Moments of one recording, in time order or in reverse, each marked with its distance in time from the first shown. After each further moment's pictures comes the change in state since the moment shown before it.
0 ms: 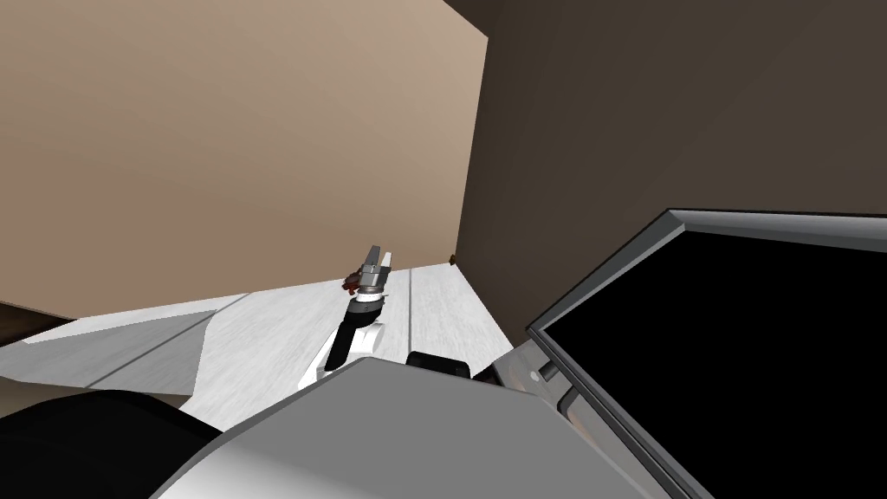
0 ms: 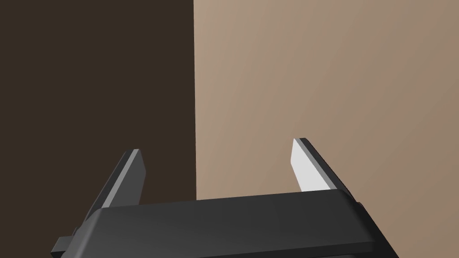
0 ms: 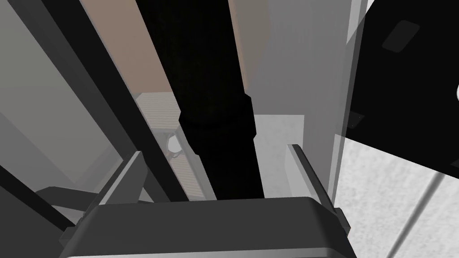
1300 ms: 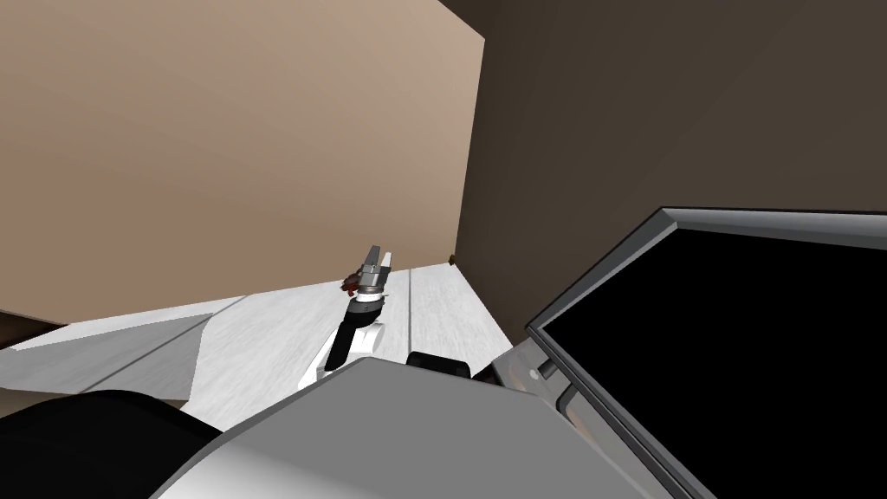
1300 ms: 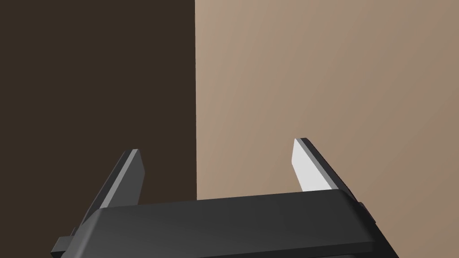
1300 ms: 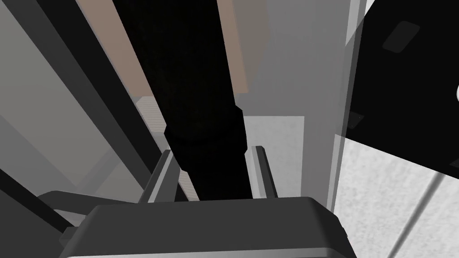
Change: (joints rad) left arm 0.000 0.000 0.000 0.000 0.000 0.000 0.000; right arm 0.004 -0.005 -0.006 0.000 0.003 -0.006 -0.001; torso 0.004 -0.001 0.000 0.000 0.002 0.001
